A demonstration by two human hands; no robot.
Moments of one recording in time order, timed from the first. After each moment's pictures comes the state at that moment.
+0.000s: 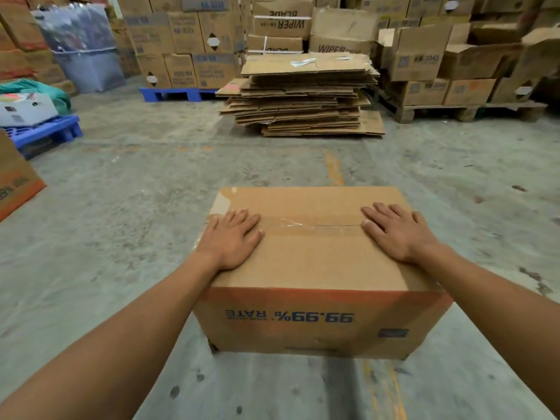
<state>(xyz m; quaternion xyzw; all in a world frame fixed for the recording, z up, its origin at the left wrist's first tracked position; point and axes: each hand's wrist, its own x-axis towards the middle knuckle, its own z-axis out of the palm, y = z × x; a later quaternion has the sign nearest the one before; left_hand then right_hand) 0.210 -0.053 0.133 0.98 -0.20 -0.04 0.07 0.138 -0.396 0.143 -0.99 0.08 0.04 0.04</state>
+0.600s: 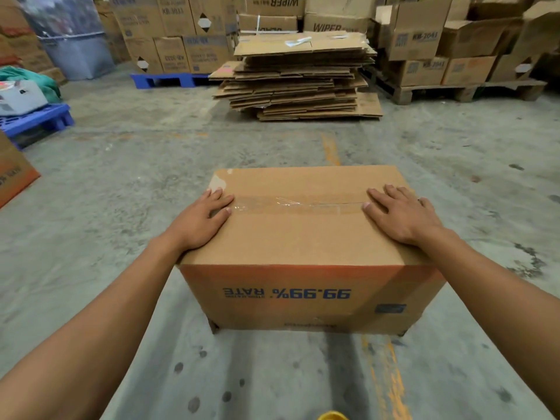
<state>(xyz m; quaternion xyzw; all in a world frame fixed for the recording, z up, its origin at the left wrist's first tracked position) 0.216 -0.004 0.126 0.95 -0.20 -0.02 0.23 0.115 -0.392 0.137 -0.99 0.14 0.01 0.07</state>
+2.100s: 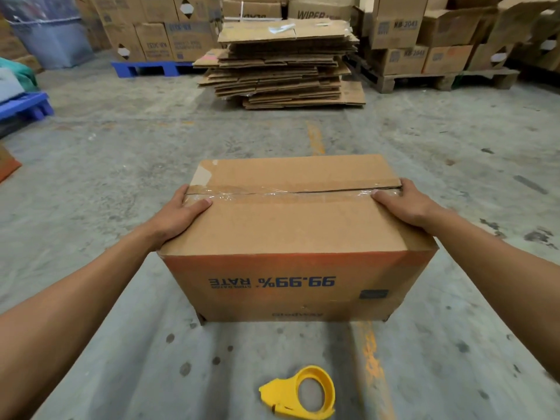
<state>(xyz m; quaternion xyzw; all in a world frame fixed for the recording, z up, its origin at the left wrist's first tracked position) 0.165 0.005 0.128 0.89 0.00 -0.12 0.45 0.056 -0.425 0.141 -0.89 0.28 0.01 0.37</state>
